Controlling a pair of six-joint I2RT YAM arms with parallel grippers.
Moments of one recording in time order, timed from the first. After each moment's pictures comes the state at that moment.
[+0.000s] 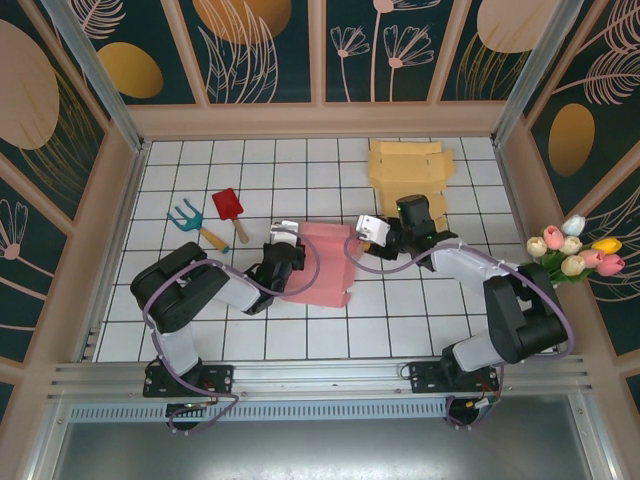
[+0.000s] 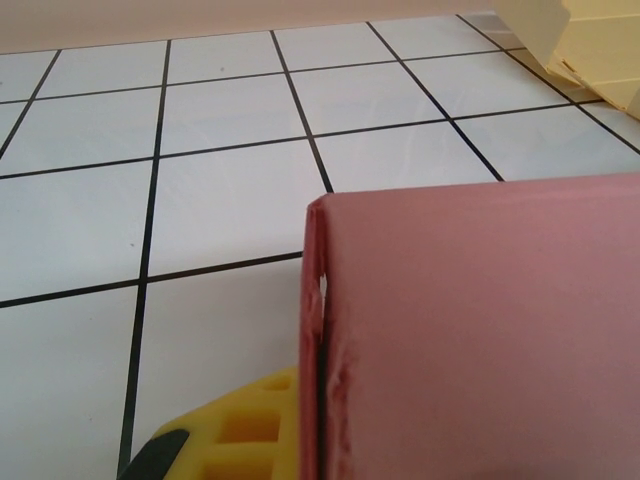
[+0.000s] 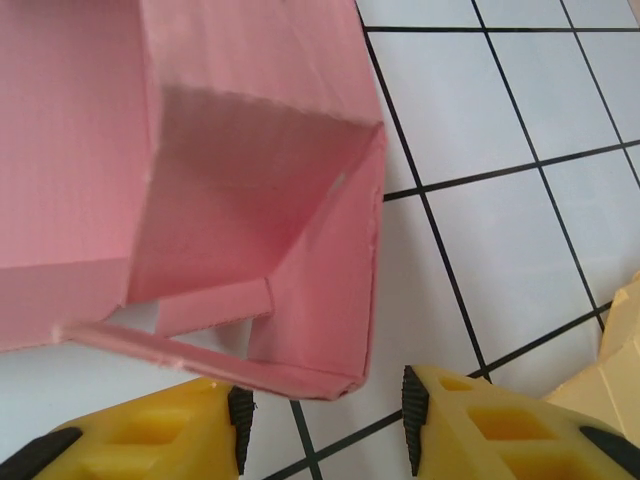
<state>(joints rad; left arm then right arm) -0.80 1.82 0.56 0.85 -0.53 -0.25 0.39 1.46 0.74 -0.07 -0.36 -0.92</state>
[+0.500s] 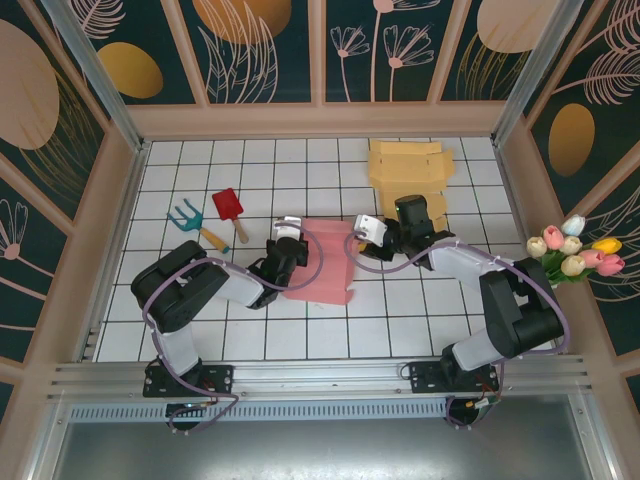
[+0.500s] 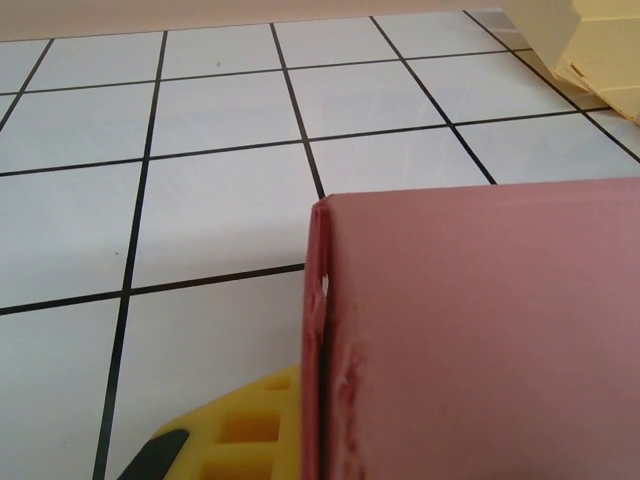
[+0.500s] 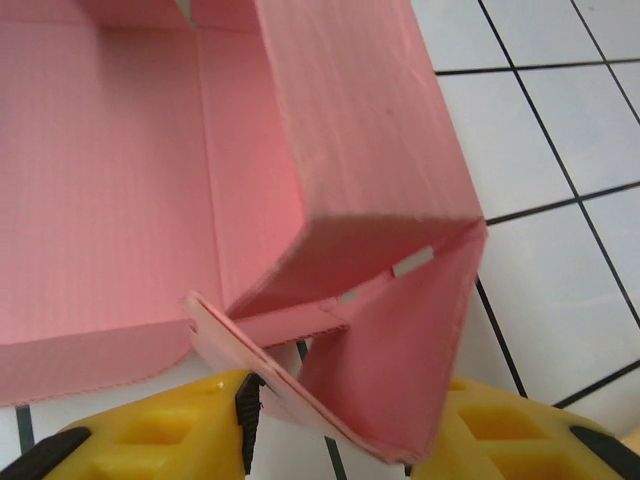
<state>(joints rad) -0.80 1.82 0.63 0.75 -0.54 -0.30 0.40 1.49 0.74 -0.03 -0.45 -0.86</state>
